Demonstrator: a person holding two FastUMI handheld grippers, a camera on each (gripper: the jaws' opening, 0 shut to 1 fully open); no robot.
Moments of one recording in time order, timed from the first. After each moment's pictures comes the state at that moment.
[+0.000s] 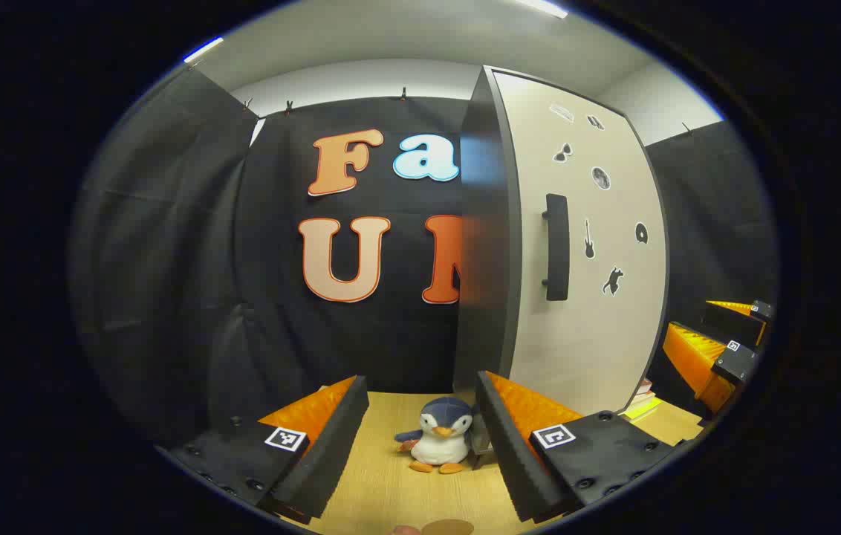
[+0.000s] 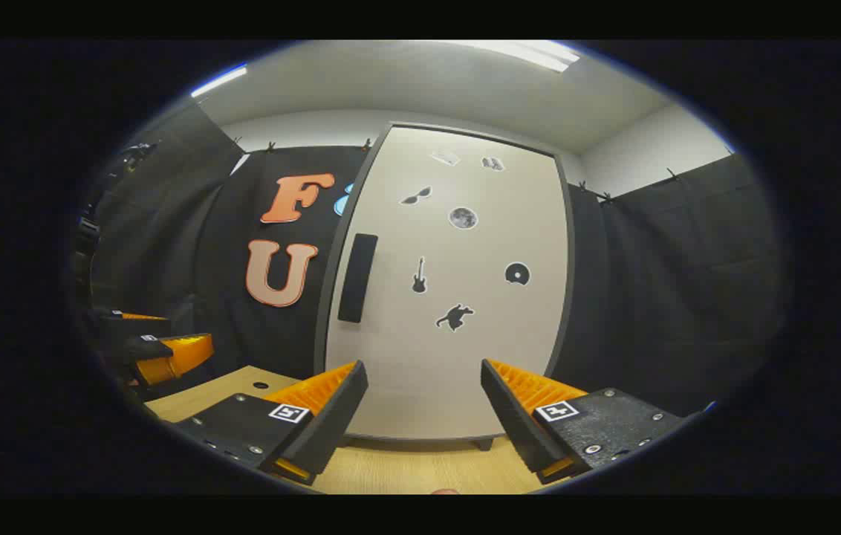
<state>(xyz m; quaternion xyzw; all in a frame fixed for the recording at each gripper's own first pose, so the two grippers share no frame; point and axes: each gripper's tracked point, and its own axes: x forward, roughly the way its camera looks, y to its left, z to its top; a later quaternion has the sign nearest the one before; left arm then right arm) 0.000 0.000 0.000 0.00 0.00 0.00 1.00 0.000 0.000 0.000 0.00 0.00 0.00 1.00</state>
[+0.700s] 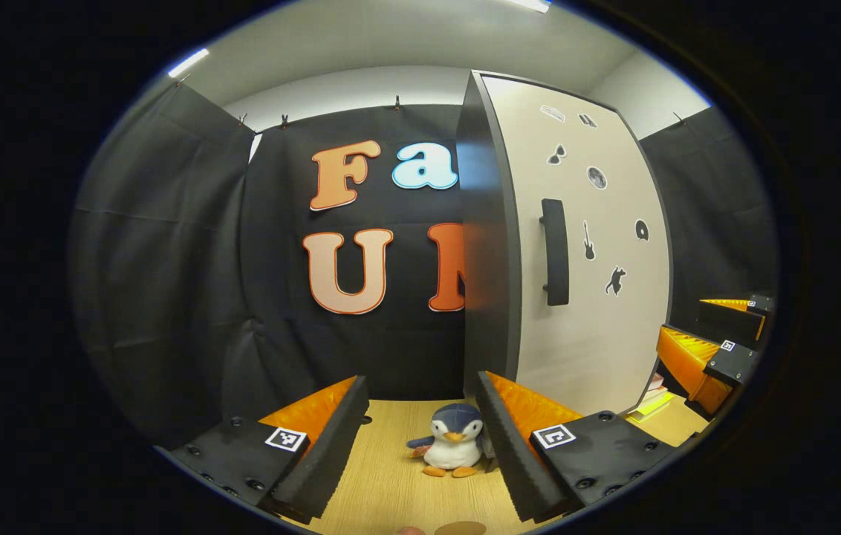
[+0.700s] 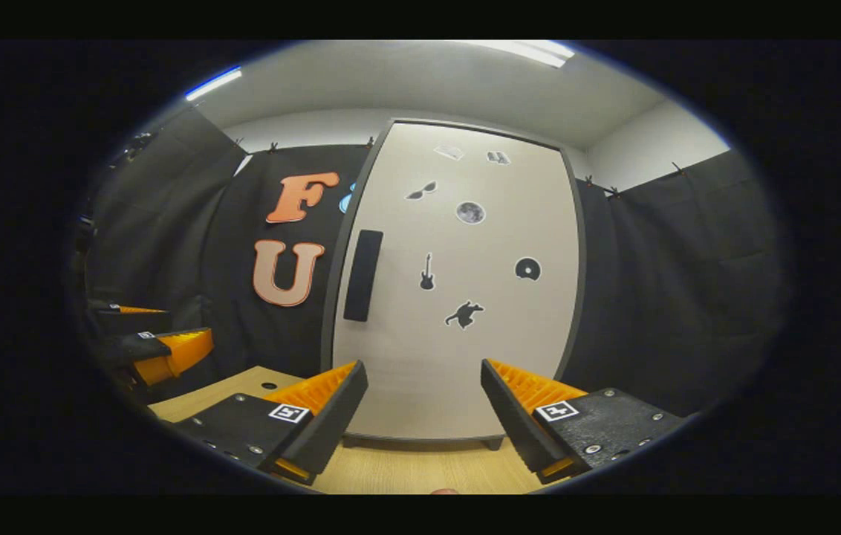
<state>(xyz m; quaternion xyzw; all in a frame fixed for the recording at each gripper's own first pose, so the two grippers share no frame) -0.006 0.005 0.013 0.02 -0.02 0.01 1.00 0.009 0.010 -0.001 0.01 0.00 0.02 1.00</state>
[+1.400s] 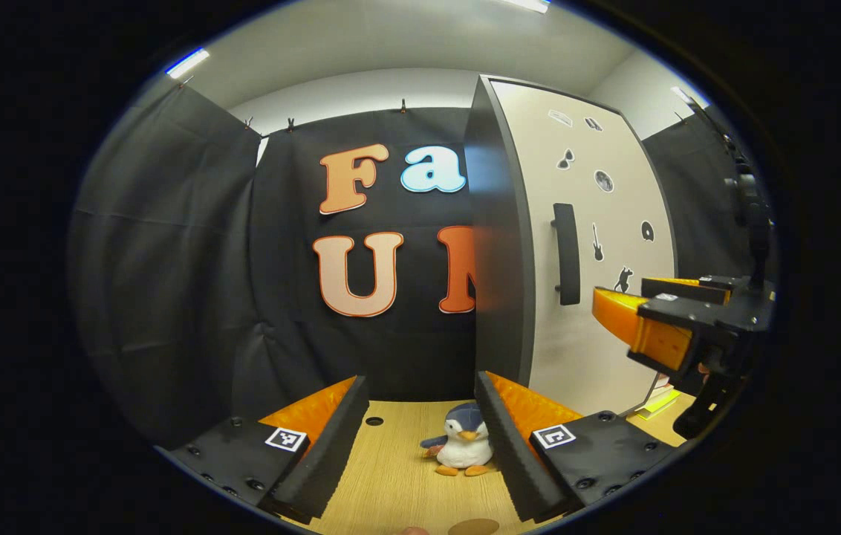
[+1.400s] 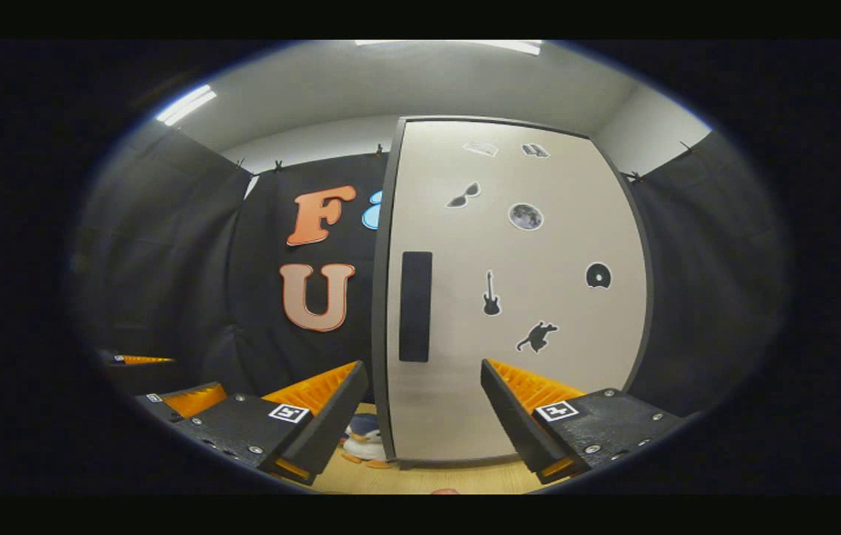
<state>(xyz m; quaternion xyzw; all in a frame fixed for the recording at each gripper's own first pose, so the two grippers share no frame) -0.016 0.028 0.013 0.02 -0.02 0.02 1.00 0.075 0.076 0.041 0.07 -0.02 0.08 0.99</state>
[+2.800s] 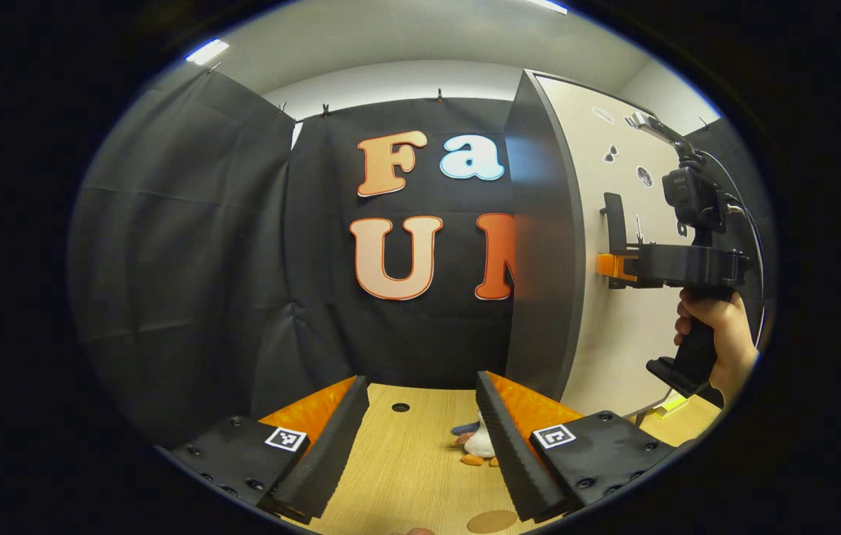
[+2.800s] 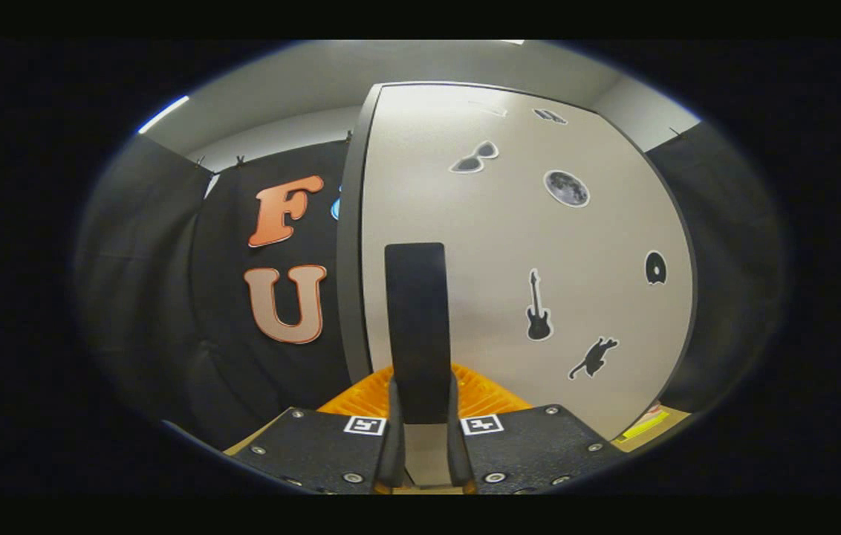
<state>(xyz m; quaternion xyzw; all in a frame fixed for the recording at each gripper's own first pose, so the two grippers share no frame) -0.024 0.084 -0.010 0.00 0.00 0.07 1.00 0.172 0.093 0.045 0.10 0.01 0.03 0.99</state>
